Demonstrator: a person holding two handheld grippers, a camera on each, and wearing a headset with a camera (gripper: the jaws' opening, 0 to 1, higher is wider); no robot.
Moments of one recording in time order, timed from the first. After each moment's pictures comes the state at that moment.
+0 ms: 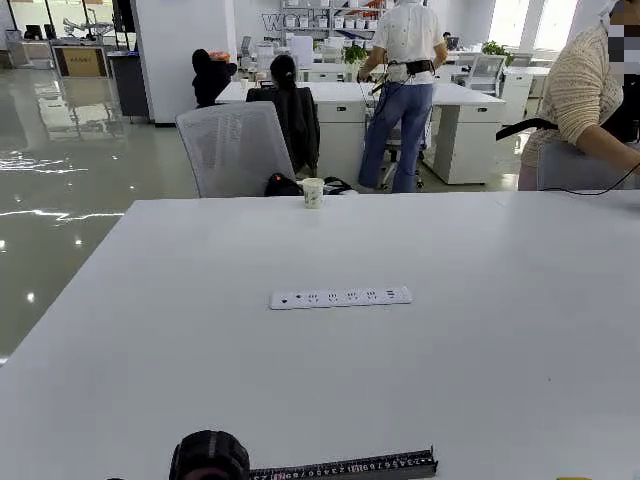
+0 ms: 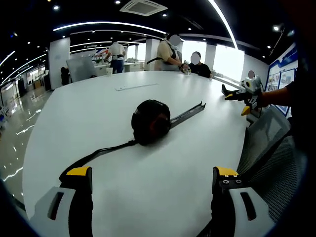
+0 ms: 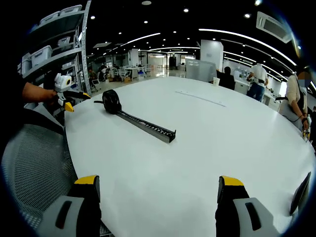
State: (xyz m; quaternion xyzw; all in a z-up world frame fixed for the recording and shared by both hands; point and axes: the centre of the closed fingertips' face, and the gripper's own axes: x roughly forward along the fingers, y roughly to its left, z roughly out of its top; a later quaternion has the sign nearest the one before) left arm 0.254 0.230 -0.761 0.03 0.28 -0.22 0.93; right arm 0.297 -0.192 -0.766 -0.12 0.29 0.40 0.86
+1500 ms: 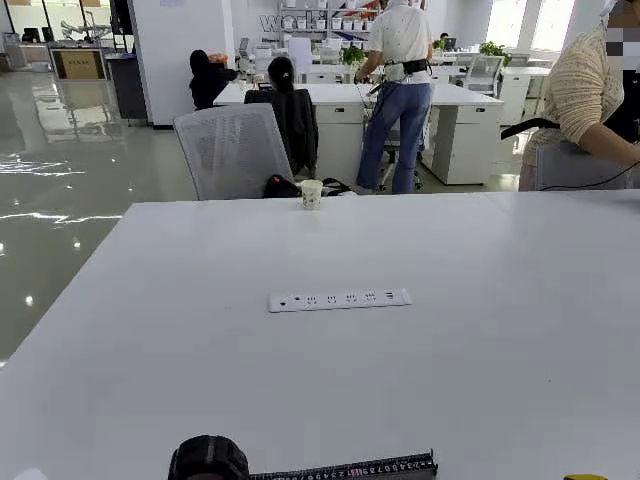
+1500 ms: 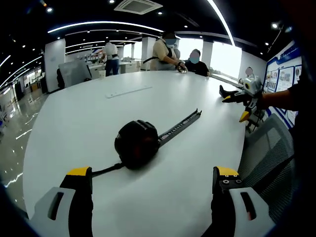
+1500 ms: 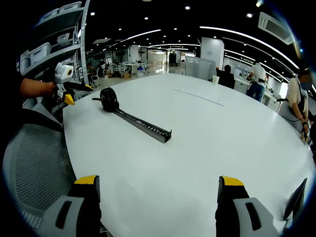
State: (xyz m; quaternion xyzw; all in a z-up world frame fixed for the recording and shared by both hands) left arm 0.281 0.179 -0.732 0.05 0.29 -0.23 0.93; right arm 0.308 -0.196 -0.756 -0.14 0.30 0.39 0.86
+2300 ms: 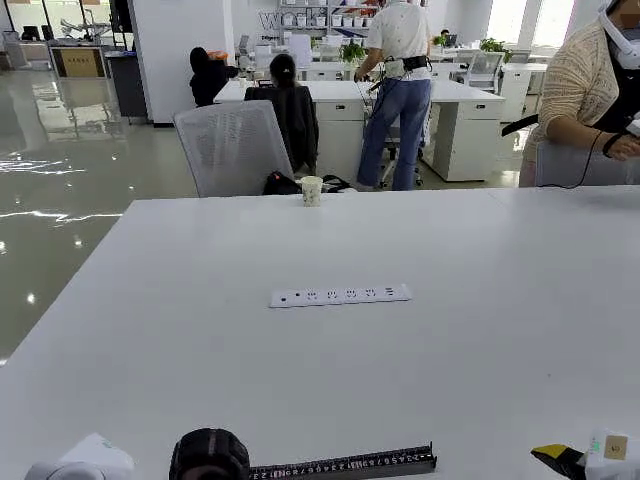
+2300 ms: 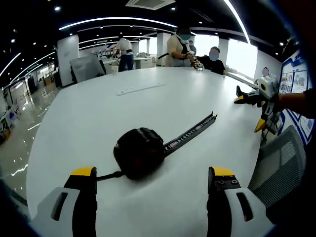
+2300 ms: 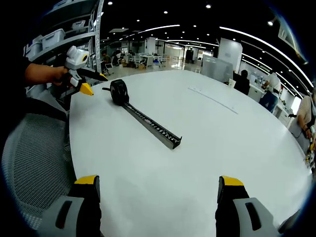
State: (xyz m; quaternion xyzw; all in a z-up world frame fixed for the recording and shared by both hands) left arm 0.305 0.164 -0.738 0.05 0.31 -0.15 0.94; right arm 0.318 -0.175 -0.758 -0.20 0.31 0.44 0.82
